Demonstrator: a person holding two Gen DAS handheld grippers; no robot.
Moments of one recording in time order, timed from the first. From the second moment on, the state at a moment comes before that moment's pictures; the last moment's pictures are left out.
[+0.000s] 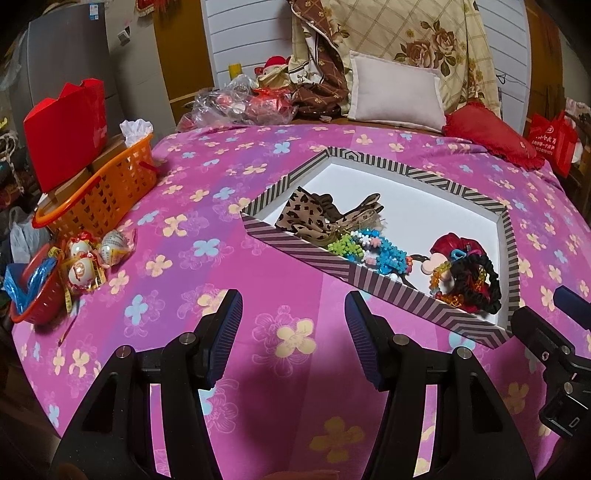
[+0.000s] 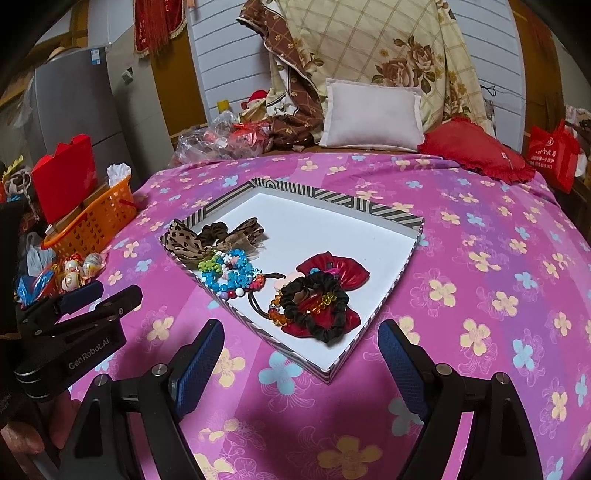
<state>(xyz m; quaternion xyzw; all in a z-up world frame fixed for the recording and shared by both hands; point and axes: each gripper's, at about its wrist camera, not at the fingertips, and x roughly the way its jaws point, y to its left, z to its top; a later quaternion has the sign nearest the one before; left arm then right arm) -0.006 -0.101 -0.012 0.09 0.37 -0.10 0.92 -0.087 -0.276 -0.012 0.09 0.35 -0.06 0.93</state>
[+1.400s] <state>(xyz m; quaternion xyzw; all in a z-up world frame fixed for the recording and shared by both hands) -0.006 -0.104 -0.013 0.09 0.37 -0.10 0.92 -0.084 -0.275 -0.018 0.10 0.36 -0.06 0.93</state>
